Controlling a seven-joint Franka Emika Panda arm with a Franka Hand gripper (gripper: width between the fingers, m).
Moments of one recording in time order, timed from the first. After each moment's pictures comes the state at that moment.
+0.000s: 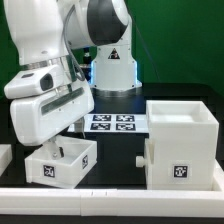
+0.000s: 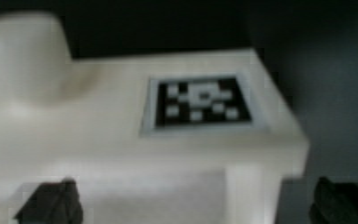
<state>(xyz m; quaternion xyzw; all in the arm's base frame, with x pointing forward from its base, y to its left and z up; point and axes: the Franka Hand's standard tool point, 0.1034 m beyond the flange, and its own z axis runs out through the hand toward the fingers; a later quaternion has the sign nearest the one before) 0.514 -0.105 0.020 -0.83 -0.54 -0.10 0.06</state>
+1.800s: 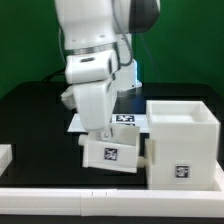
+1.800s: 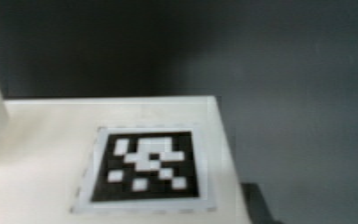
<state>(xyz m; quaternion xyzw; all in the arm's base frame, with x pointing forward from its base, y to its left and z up) 0.517 -0.033 0.046 -0.74 -0.67 -0.07 0.04</state>
